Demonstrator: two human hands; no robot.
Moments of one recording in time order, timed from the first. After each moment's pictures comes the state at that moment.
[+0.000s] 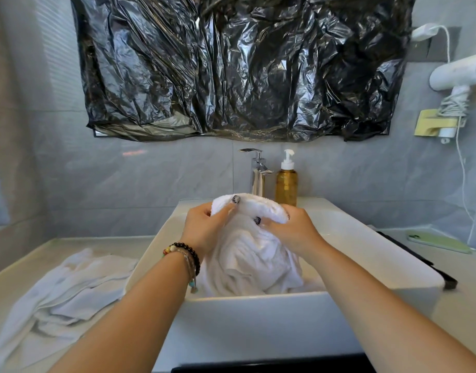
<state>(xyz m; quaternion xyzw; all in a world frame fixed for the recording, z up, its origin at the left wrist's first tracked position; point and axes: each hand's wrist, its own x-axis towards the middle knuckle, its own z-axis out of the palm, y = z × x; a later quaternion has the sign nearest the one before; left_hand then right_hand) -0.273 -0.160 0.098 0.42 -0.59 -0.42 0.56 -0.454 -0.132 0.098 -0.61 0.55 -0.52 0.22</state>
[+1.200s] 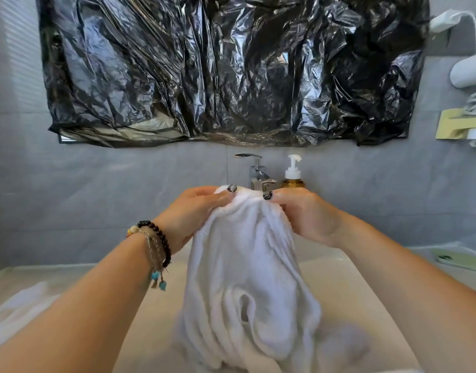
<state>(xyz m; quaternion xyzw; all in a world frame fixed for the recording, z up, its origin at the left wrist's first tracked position) -0.276 -0.231 0.140 0.35 -0.67 -0.47 0.46 -0.482 -0.193 0.144 -0.69 0.36 -0.45 0.44</state>
